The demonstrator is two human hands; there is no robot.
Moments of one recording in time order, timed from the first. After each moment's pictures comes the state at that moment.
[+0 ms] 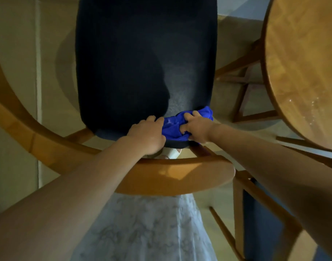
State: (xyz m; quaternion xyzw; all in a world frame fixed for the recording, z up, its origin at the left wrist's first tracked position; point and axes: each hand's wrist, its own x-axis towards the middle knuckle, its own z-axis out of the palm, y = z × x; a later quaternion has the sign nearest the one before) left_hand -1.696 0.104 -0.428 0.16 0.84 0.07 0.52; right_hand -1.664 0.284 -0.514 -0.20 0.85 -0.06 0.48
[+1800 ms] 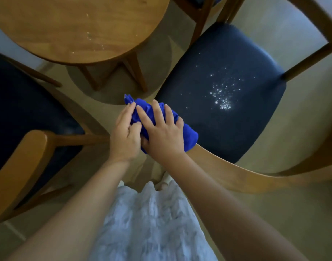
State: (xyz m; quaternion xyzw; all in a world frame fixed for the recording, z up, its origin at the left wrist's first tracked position) left_hand -1.397 0.295 -0.371 0.32 0.79 0.38 0.36; right_hand -1.304 0.337 -0.388 0.45 0.88 -0.09 0.07
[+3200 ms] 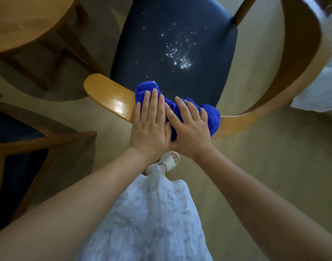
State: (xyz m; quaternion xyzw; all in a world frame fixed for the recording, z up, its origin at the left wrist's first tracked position) left_hand -1.293 0.275 -0.406 0.74 0.65 0.08 0.11; right_hand -1.165 0.295 -0.405 0.53 0.84 -0.02 -0.05
